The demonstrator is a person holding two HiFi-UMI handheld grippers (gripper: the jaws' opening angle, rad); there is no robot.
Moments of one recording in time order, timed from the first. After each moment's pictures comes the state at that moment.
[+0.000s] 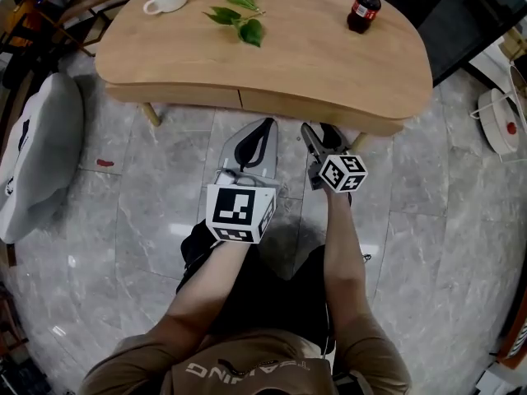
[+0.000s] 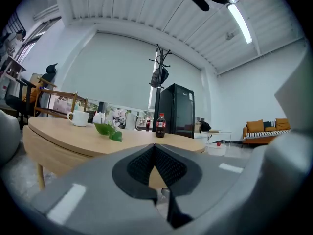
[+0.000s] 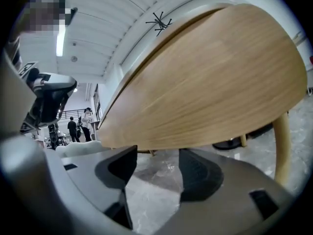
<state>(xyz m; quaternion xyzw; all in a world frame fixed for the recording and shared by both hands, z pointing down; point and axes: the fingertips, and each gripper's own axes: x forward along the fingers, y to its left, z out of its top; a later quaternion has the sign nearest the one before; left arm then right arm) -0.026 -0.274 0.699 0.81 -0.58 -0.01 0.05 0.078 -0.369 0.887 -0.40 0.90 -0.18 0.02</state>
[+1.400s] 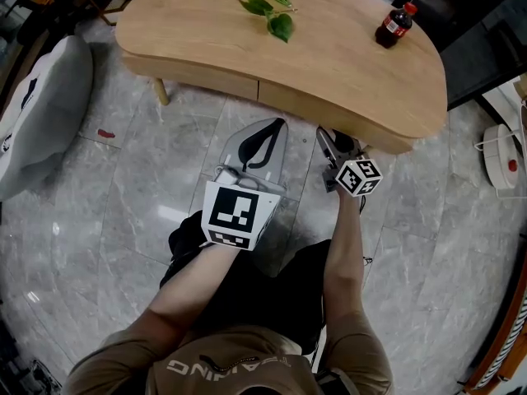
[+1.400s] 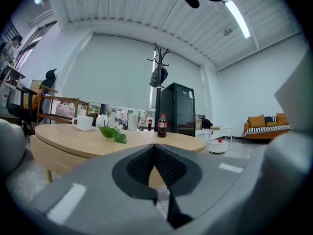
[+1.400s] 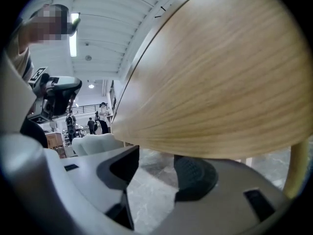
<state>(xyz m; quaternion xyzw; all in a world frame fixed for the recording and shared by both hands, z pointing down) -0.034 -0.257 0.687 0.81 -0.59 0.02 0.04 0.081 -0.372 0.886 -0.31 0.94 -0.15 0.00</state>
